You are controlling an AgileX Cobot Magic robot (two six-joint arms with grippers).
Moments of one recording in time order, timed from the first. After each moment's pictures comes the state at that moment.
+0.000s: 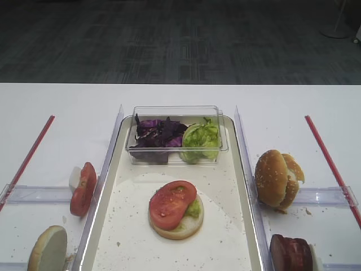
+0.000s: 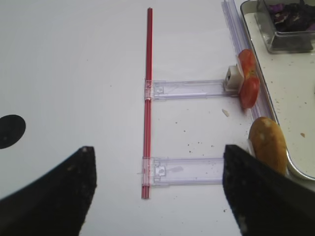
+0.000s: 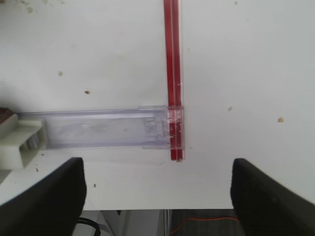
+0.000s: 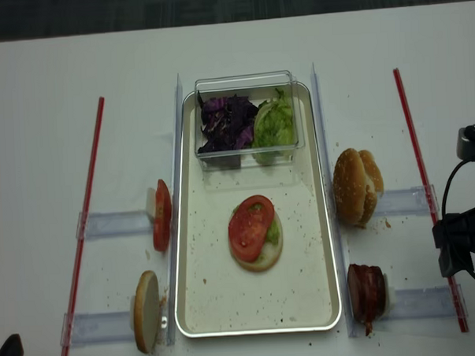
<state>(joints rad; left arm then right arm) -0.01 -0.02 -0.49 0.07 1.19 -0.08 -0.07 1.26 -0.61 0.13 1.00 -0.06</state>
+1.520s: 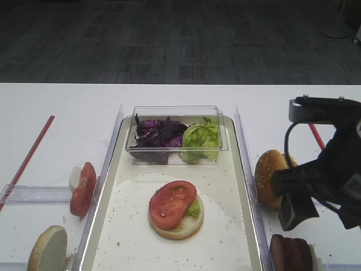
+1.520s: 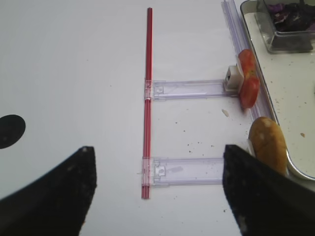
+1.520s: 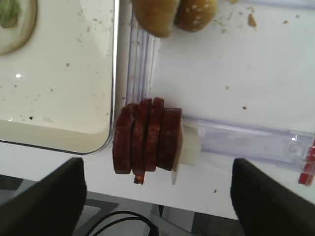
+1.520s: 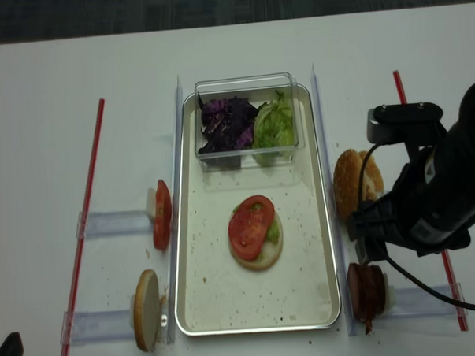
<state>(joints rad) -0.01 -0.02 -0.49 0.07 1.19 -0.08 0.46 1.30 -0.77 0.19 1.01 0.26</state>
